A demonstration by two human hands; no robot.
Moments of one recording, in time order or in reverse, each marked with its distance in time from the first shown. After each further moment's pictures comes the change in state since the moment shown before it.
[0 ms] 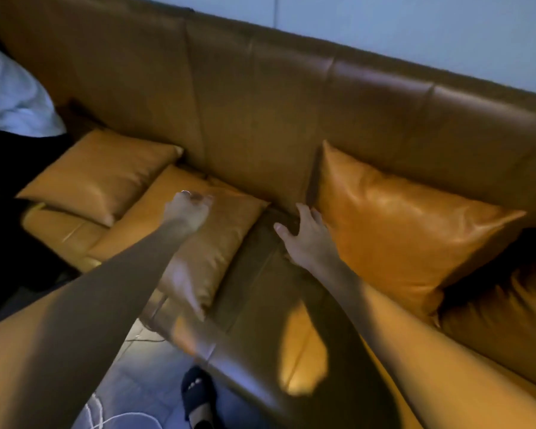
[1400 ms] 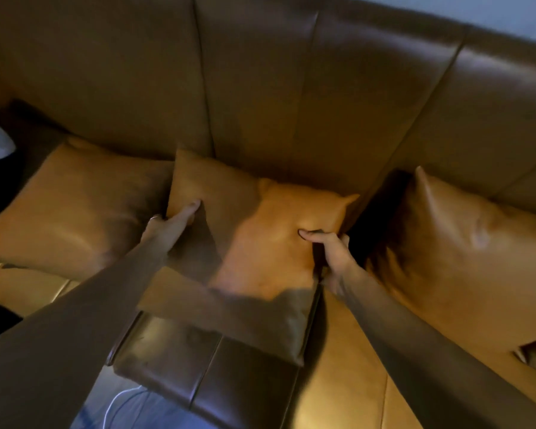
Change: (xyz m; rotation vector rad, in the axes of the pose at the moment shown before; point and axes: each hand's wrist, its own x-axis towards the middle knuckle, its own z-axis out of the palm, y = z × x) left_hand 0.226 -0.057 -0.043 -0.332 -0.168 -0.339; right_hand 0.166 -0.067 0.098 1.113 0.093 0.730
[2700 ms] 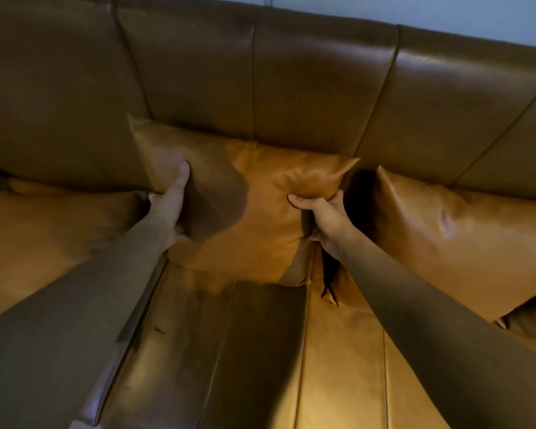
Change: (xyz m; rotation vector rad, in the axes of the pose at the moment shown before) left_hand 0.026 0.086 0.058 -0.311 -0.275 0.009; right_hand 0.023 -0.075 -0.007 0.038 0.024 -0.251
